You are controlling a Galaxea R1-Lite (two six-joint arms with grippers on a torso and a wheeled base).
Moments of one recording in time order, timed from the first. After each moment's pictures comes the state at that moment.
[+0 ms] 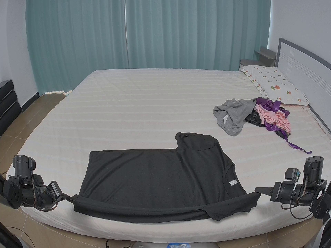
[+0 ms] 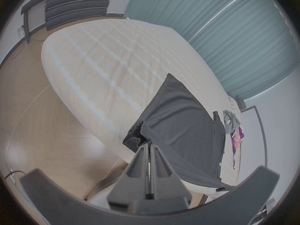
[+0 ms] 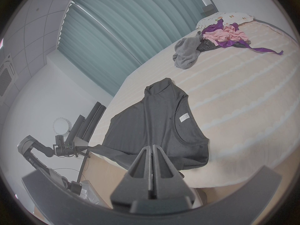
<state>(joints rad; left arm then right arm) 0.20 1.66 -0.25 -0.47 -0.26 -0.58 0.09 1.78 -0.02 -1.19 0.48 0.46</state>
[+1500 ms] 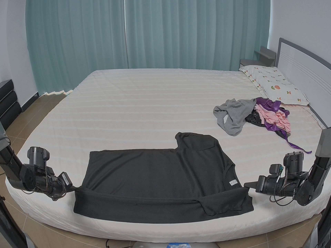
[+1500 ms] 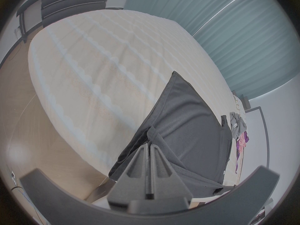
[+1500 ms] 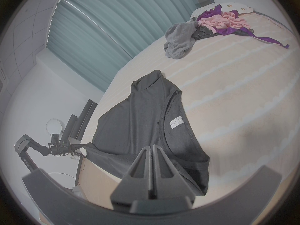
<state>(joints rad) 0.19 1.94 -0.48 -0.47 -0.26 -0.58 0.09 2.06 -0.26 -1.13 0.45 0.45</state>
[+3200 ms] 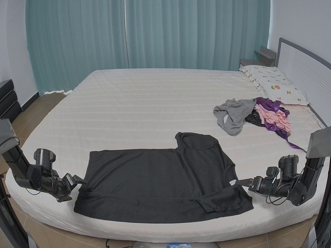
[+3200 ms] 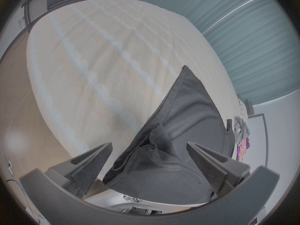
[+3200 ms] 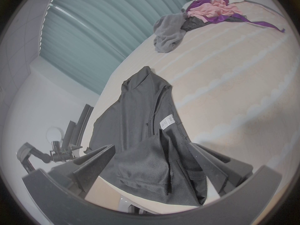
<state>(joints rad) 0.18 2.05 -0.54 -0.47 -0.26 -0.66 0.07 2.20 -0.30 -1.21 0.46 0.52</state>
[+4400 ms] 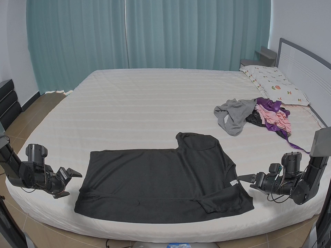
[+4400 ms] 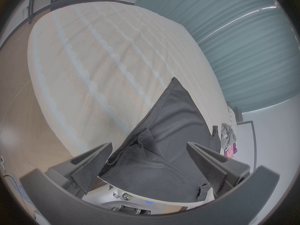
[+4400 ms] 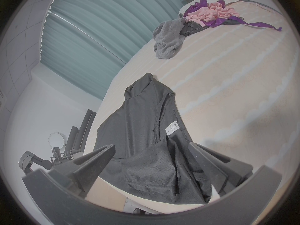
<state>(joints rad) 0.21 1.95 -0.52 -0.47 -0.34 -0.70 0.07 2.15 -0.29 -1.21 0.45 0.57</state>
